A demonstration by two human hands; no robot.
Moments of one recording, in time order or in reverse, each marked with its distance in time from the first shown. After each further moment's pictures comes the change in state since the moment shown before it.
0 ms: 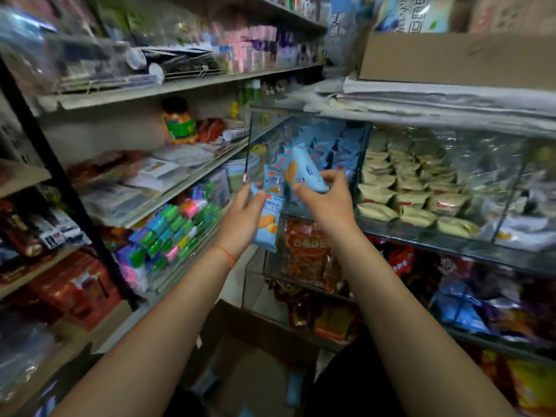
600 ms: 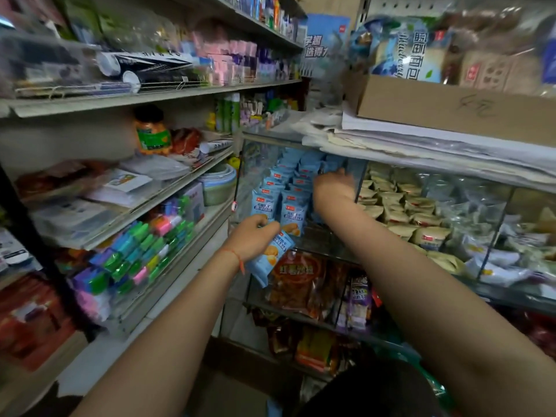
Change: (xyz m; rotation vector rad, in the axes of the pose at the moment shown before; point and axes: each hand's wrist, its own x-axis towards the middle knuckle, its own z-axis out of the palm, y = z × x) left_hand 0.064 0.005 0.018 0.294 -0.243 -0.105; right_hand 0.128 -0.028 0.006 -1.739 -0.090 -0.082
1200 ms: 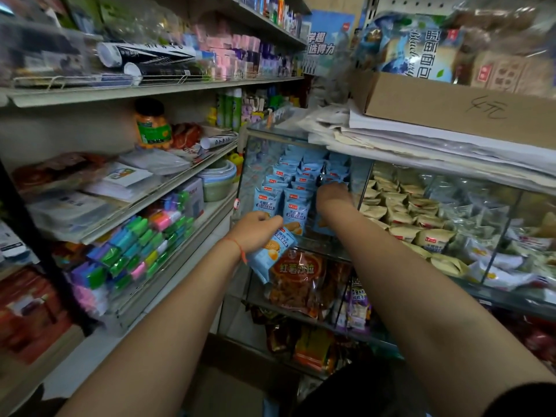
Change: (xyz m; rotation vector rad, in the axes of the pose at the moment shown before) left_hand 0.005 0.007 -0.009 -0.006 -0.056 -0.021; right_hand 0.027 -0.006 0.032 0.156 -0.231 0.053
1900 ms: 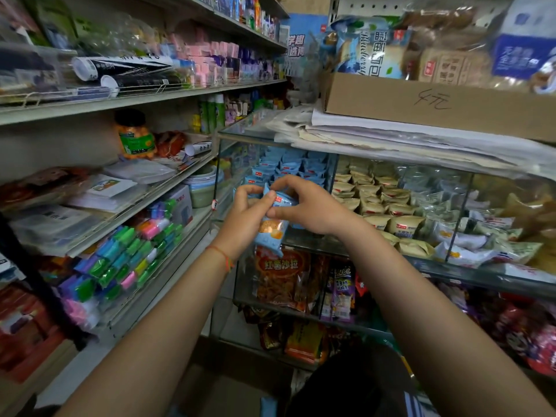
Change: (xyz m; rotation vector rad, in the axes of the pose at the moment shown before) left_hand -0.031 0.033 0.025 -0.423 0.127 0.261; right_hand -0.123 0.041 -0.031 0.836 0.086 -0.604
